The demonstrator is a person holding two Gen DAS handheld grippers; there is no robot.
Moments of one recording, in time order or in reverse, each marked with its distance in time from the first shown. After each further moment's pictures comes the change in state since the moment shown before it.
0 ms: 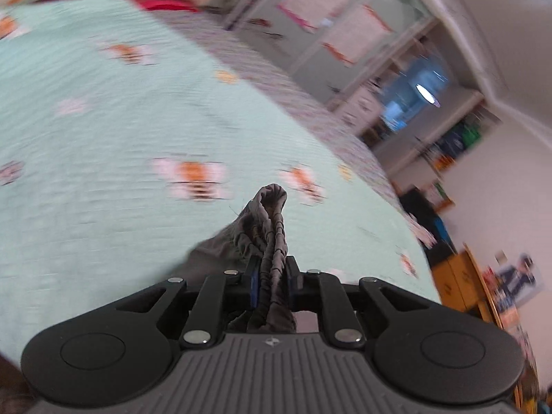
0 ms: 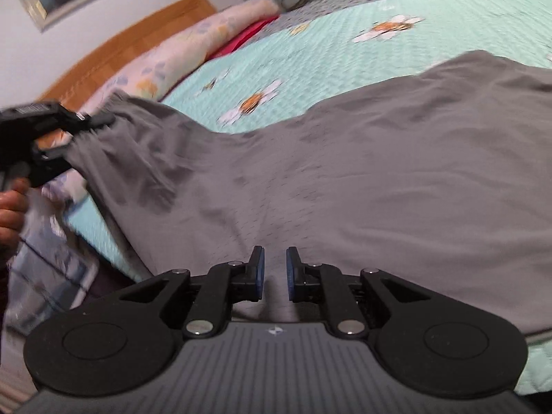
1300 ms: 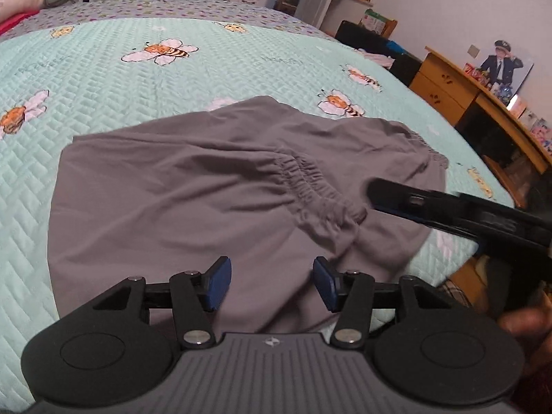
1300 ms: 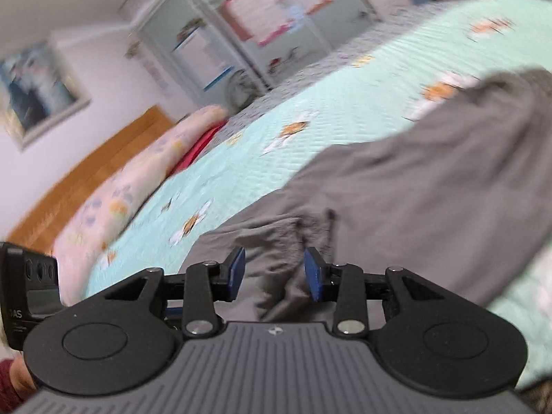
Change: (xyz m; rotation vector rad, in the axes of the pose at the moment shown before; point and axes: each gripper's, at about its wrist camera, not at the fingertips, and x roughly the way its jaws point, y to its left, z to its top) left arm 0.133 -0.085 -0.166 0.508 0.309 -0.017; right arm -0.089 -0.095 0.016 0.129 -0.288 -0.058
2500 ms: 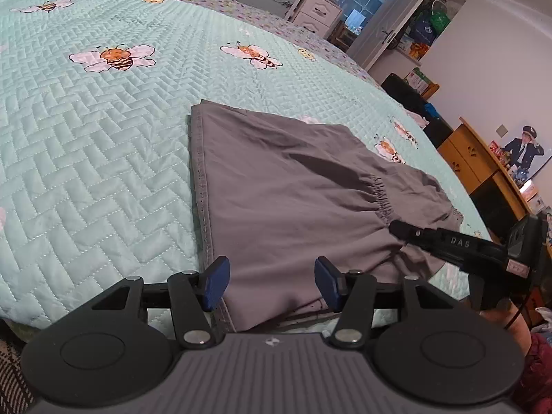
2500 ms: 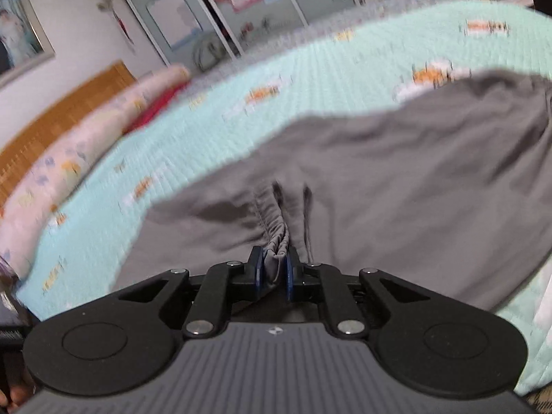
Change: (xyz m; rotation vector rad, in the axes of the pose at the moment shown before) left arm -0.058 0.083 -0.045 -0.272 -0.088 0.014; right arm 0.030 -0.005 -0.007 -0.012 0.102 -0.161
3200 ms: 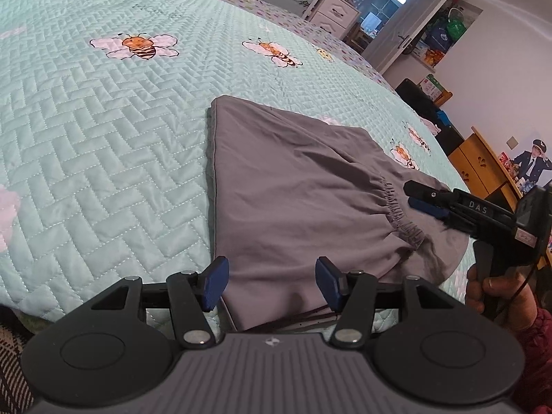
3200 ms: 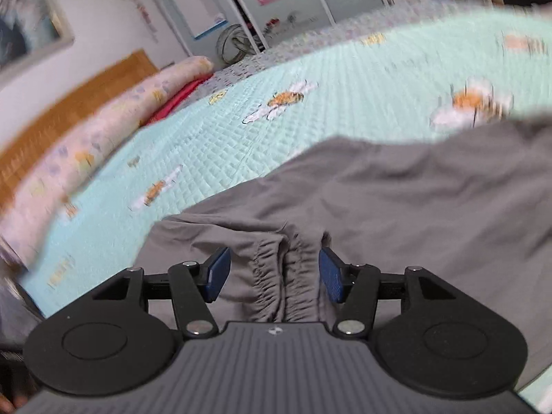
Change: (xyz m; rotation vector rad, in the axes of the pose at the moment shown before) left arm -0.002 0.014 -0.002 -0.055 0.006 0.017; right arm 0.020 0.019 0.043 -0.166 -0.011 0.026
